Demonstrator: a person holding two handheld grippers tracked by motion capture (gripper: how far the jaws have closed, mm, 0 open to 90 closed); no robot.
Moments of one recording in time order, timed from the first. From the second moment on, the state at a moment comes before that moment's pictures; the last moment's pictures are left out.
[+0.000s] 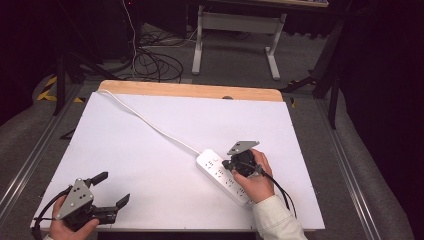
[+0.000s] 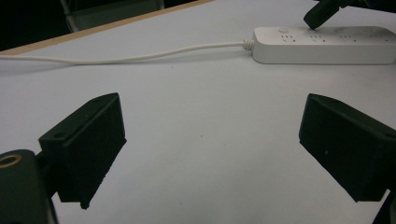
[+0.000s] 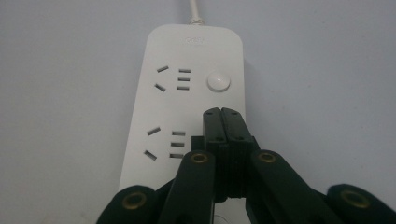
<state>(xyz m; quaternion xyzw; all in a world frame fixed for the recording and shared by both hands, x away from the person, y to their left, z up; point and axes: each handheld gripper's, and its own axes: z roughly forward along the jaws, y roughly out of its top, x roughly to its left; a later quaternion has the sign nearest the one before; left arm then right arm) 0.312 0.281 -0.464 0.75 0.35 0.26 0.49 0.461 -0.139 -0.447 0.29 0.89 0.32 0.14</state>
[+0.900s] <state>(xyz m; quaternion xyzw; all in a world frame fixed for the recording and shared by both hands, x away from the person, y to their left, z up) 0.312 0.281 -0.464 0.75 0.35 0.27 0.49 0.461 -0.138 -0.451 0.29 0.89 0.31 0.14</state>
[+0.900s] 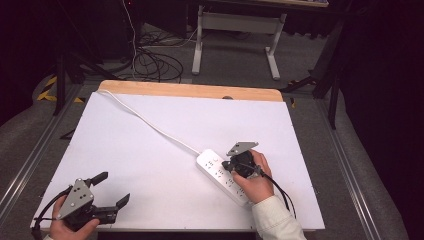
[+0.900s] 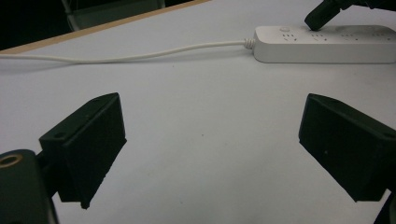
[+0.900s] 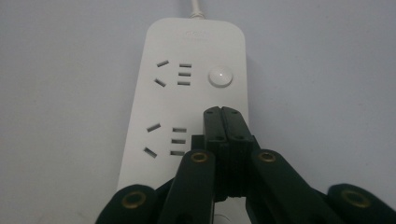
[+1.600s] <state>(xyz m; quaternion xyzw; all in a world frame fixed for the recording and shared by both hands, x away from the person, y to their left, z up) 0.312 0.281 -0.464 0.75 0.35 0.27 0.49 0.459 -0.137 -0.451 0.30 0.89 0.31 0.15</state>
